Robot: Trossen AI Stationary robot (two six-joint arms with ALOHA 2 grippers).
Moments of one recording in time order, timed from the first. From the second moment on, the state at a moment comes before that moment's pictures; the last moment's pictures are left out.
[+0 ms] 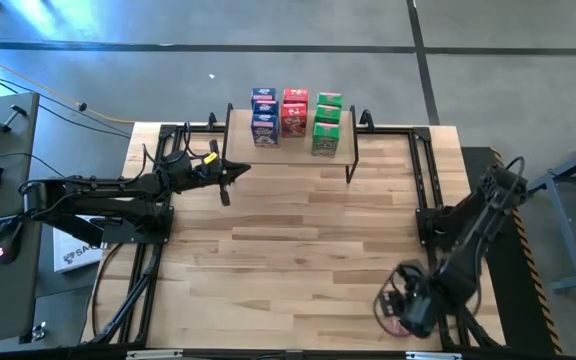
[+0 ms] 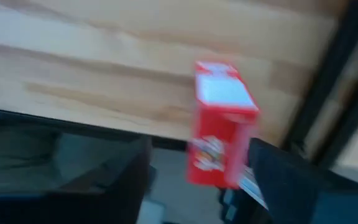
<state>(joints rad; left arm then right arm) 0.37 0.95 0.30 0.60 0.08 0.20 0.94 1.53 1.34 -1.19 -0.08 2.35</state>
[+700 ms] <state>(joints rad) 0.37 0.95 0.30 0.59 0.08 0.18 0.96 1.71 1.34 -1.13 -0.21 2.41</state>
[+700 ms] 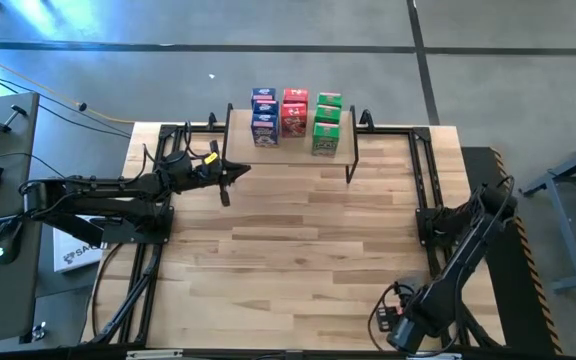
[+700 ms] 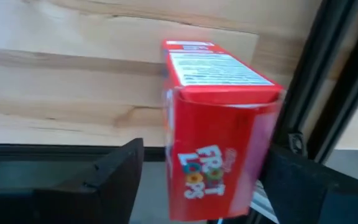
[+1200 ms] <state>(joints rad) 0.37 0.95 0.30 0.59 0.08 0.18 0.93 1.72 1.36 -1.19 -0.18 2.33</state>
